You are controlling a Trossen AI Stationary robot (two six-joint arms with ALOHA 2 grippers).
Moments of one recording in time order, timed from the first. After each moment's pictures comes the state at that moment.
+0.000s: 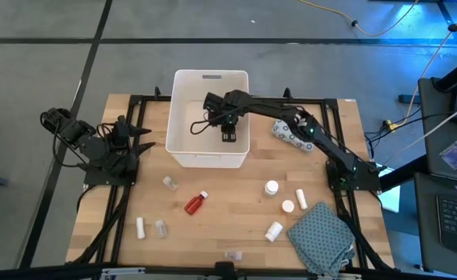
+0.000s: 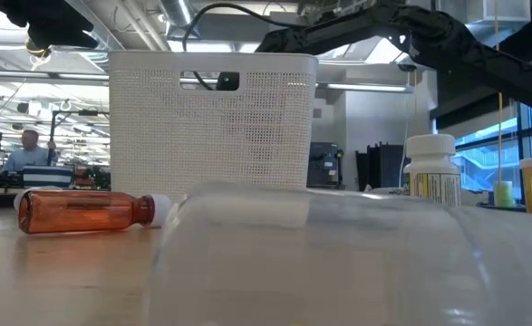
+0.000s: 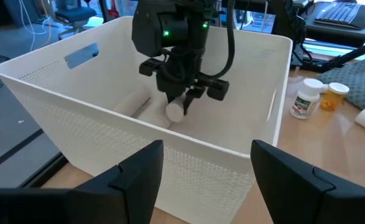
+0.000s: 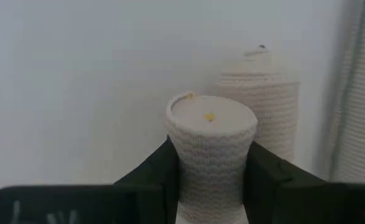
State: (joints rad) left arm -0.58 0.31 0.71 -0.97 -0.93 -0.51; right arm -0.36 2.48 2.33 -1.21 0.04 -0.40
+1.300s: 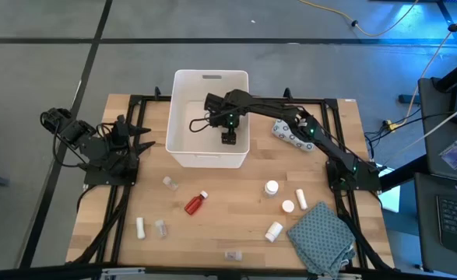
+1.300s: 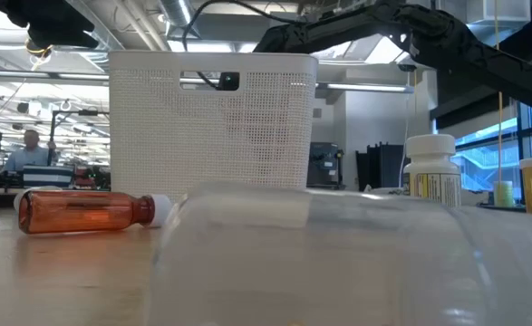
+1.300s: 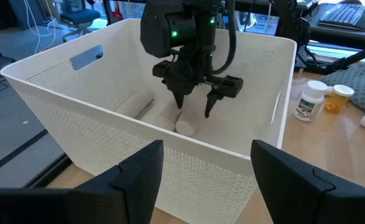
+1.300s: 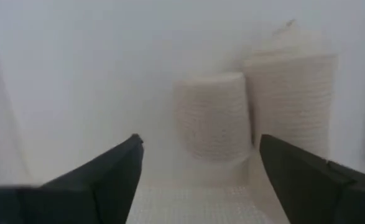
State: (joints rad) left arm -0.58 0.31 0.71 -0.97 -0.95 -0.51; right arm -0.35 2.47 2.36 -1.29 -0.05 -0.28
